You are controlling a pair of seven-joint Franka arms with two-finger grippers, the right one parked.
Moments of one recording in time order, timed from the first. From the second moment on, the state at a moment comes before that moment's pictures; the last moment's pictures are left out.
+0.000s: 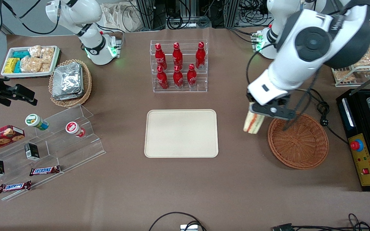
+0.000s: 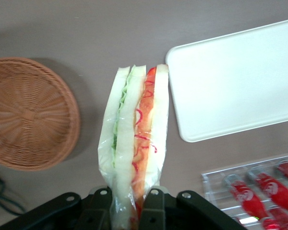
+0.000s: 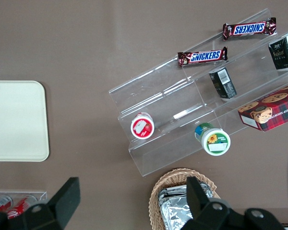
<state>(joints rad) -0.20 0.20 -0.32 -1.53 0.02 1.65 -0.29</state>
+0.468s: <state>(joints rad) -0.29 0.34 -0.37 -1.53 0.09 1.83 -0.60</state>
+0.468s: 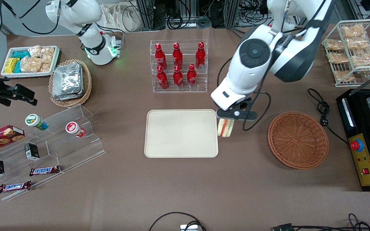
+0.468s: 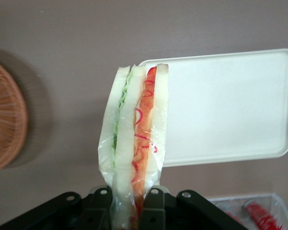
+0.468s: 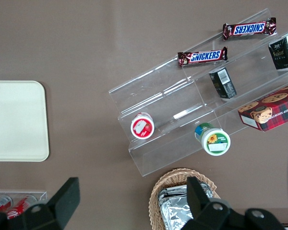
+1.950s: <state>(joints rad) -0.41 0.72 -0.35 -1.52 0.36 2.11 -0.86</state>
